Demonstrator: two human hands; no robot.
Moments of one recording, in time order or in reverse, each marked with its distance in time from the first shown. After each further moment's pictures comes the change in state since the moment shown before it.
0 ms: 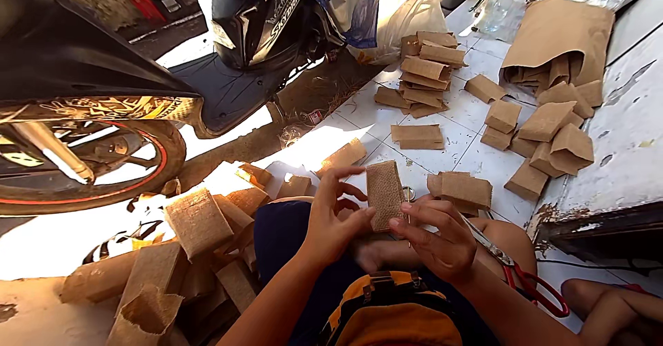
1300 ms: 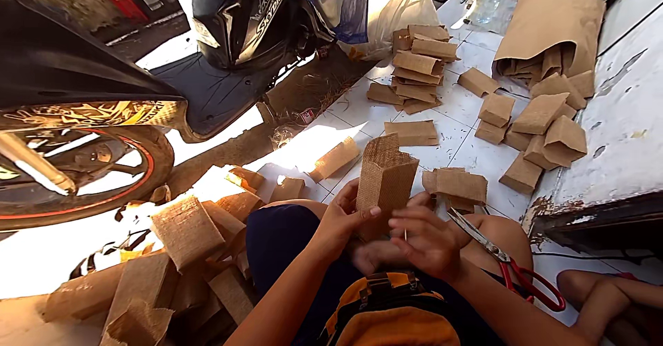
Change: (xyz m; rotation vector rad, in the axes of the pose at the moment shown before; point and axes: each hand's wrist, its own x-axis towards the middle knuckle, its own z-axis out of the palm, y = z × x) left_hand 0.010 -0.035 0.020 -0.462 -0.090 -0.418; right_hand -0.037 0.014 0.004 0.162 -0.064 0.301
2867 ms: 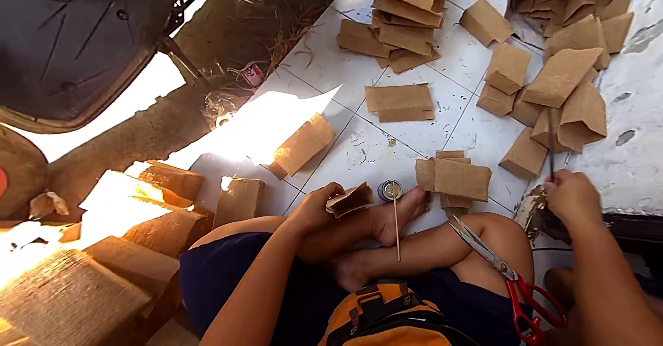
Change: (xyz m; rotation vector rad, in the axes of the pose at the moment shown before) left_hand 0.140 -0.115 -0.115 0.950 -0.352 -0.185; right_hand -0.033 0.199 -0.242 -0.993 -0.336 1.362
